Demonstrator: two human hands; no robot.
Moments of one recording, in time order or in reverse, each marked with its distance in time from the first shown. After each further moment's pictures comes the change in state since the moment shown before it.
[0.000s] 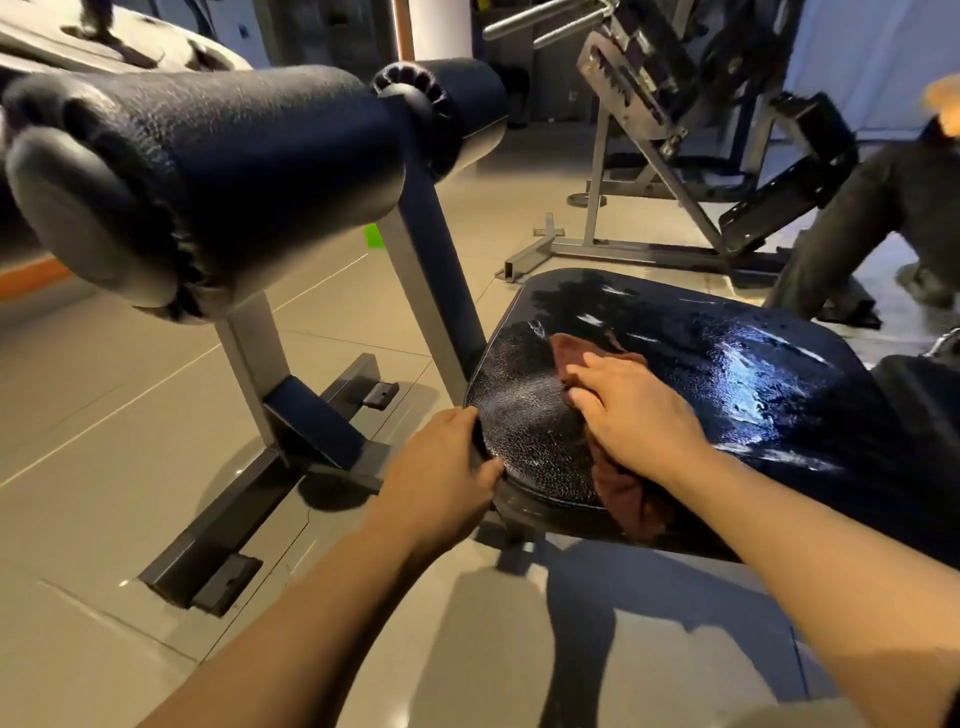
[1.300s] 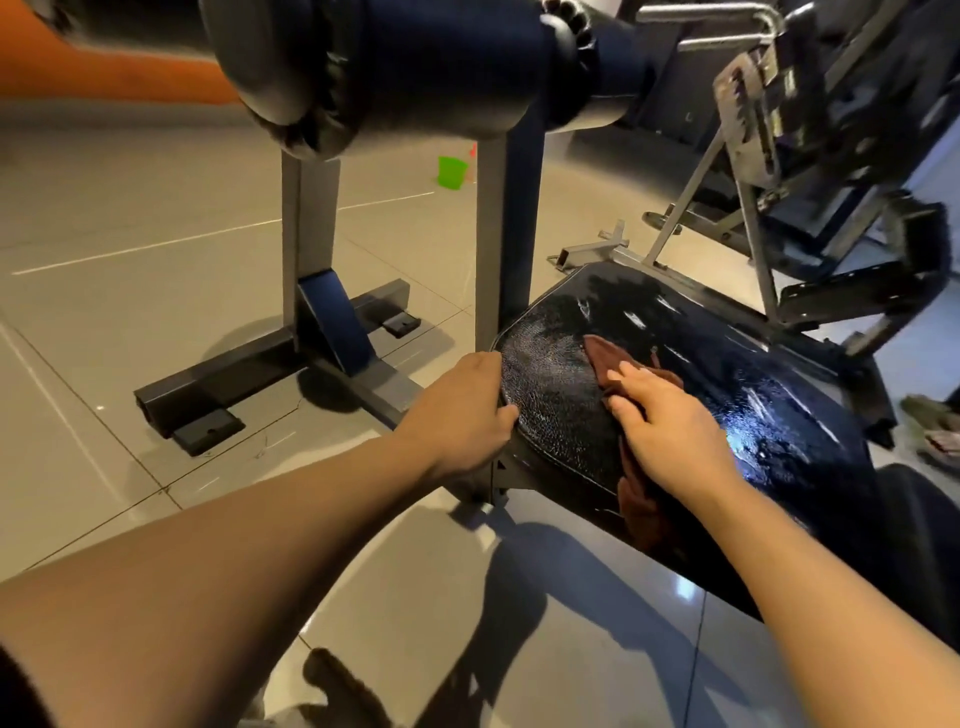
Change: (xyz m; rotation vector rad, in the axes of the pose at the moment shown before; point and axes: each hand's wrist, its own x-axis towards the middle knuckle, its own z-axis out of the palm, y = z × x) left_hand -0.006 -0.001 0.021 -0.135 0.078 -0.069; right_hand -0.012 0.023 -0.005 0.040 -0.067 -0.056
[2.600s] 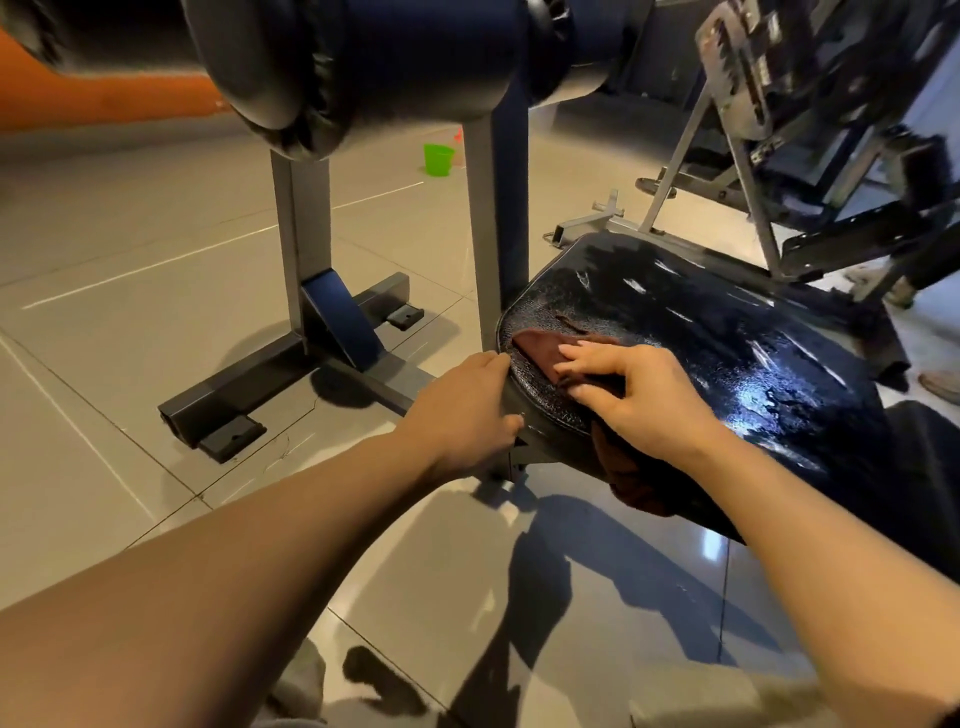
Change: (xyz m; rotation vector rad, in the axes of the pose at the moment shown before) left_hand -0.027 0.007 -0.013 0.114 -0.118 0.037; right_hand -0.014 -0.024 0.004 0.239 -0.034 -0.246
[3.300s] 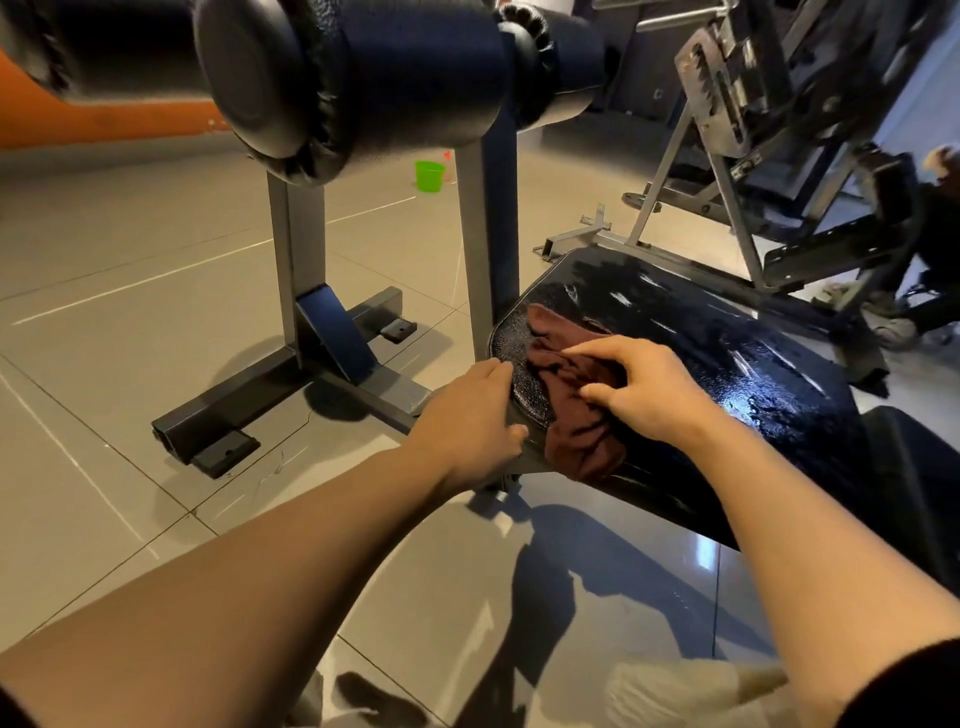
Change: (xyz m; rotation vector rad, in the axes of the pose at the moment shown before) left_hand -0.003 0.008 0.001 -0.005 0.028 0.020; right_hand 0.010 -0.001 -0.019 -0.060 -0.041 0.152
